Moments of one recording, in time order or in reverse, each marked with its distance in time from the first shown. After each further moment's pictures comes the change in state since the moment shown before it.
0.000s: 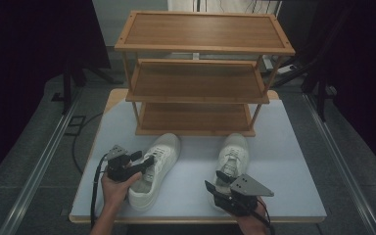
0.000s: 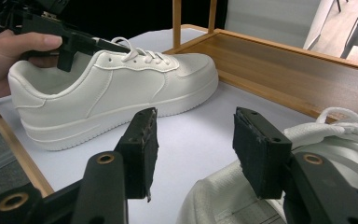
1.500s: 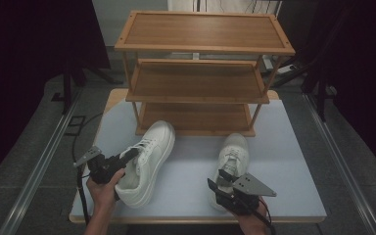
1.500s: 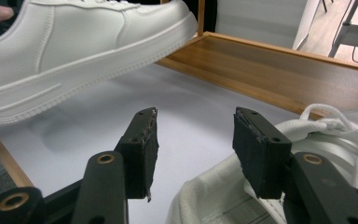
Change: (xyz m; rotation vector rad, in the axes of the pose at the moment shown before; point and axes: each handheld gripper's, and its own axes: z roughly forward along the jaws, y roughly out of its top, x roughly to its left) left arm 0.009 0.007 -0.047 -0.261 -0.124 -0.163; right arm -0.003 -0.001 -0.001 -0.020 -0.034 0.030
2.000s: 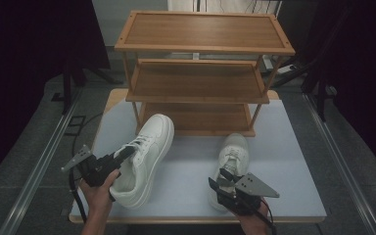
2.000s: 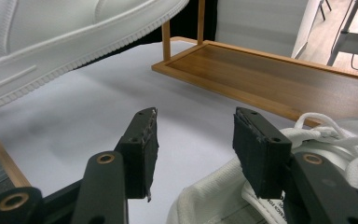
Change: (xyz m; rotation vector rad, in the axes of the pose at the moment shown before) left arm -0.025 0.018 -0.021 -0.083 -0.046 0.041; right arm -0.001 0.002 -0.004 -0.032 0.002 -0.001
